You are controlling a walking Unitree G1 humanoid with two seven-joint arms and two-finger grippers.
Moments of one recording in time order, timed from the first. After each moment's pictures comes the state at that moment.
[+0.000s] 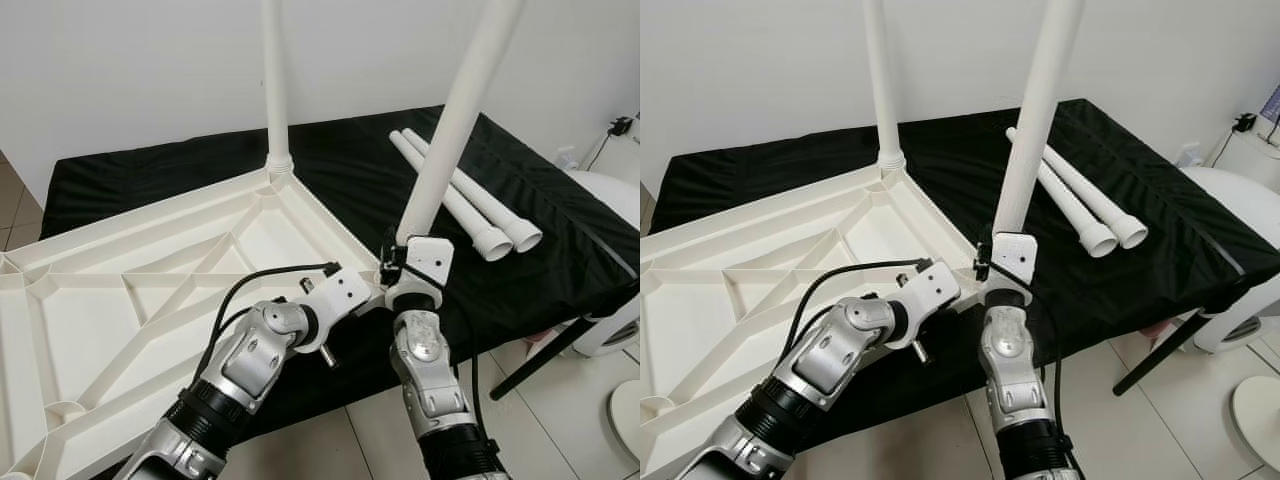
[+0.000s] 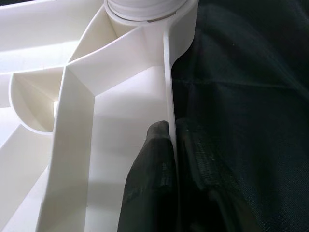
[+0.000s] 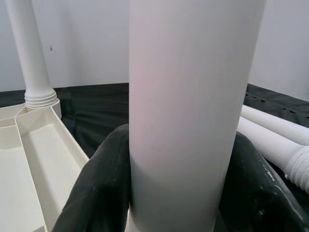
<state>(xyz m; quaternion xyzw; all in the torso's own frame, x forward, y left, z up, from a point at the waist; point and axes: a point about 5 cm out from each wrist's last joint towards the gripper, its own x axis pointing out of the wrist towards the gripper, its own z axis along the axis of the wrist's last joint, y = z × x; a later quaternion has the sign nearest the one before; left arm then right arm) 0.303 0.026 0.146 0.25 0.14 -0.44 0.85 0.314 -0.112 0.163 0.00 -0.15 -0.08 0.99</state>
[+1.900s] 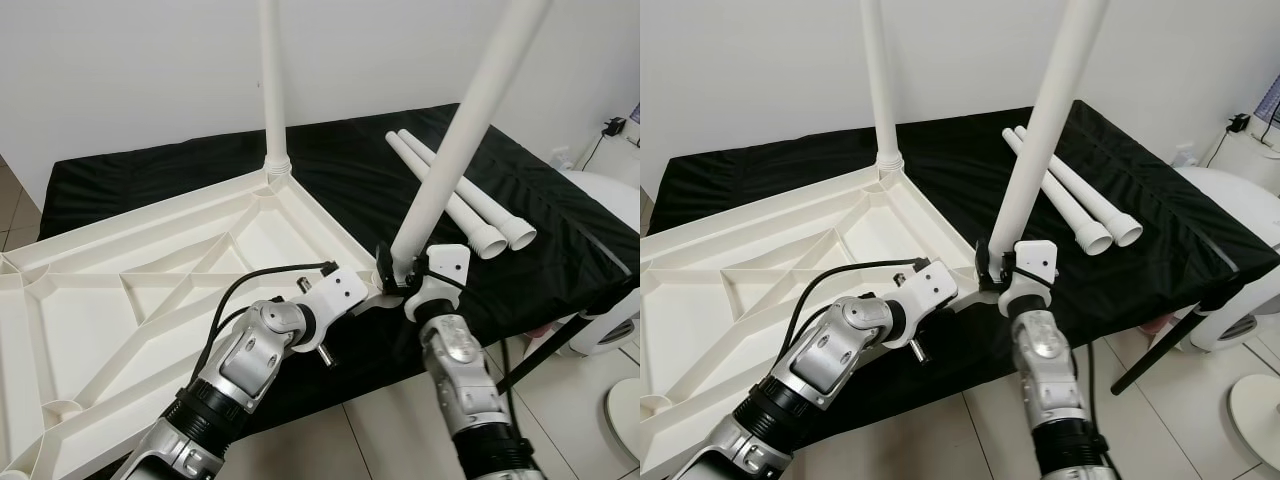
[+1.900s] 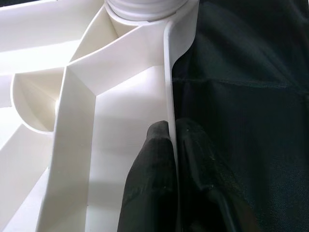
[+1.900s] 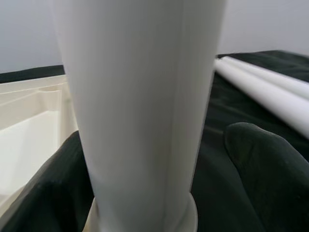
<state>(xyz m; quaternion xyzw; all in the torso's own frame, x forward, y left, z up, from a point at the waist) 0.303 0.027 0.146 0.25 0.14 -0.44 0.85 0.321 -0.144 0.151 0.02 -0.11 0.10 0.99</state>
